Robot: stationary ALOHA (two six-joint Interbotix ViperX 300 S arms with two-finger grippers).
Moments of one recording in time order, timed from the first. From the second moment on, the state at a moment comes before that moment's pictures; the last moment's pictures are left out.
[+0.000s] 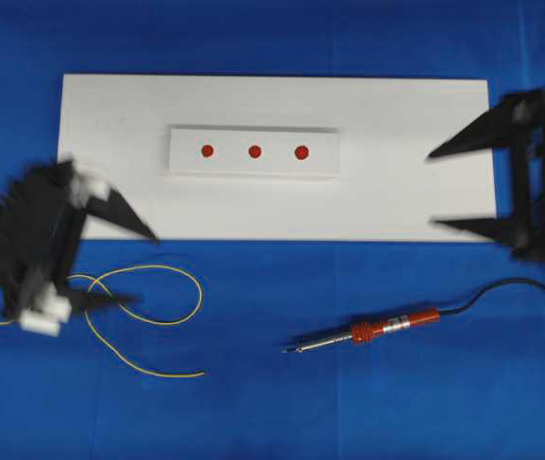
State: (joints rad) left arm -0.20 -0.57 0.88 0.01 0.12 0.03; right arm 0.08 -0.84 0.93 -0.29 0.39 0.45
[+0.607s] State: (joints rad) left arm -0.02 -1.15 1.25 0.01 0.04 0.10; right arm -0.04 -1.12 1.14 -0.35 0.31 0.45
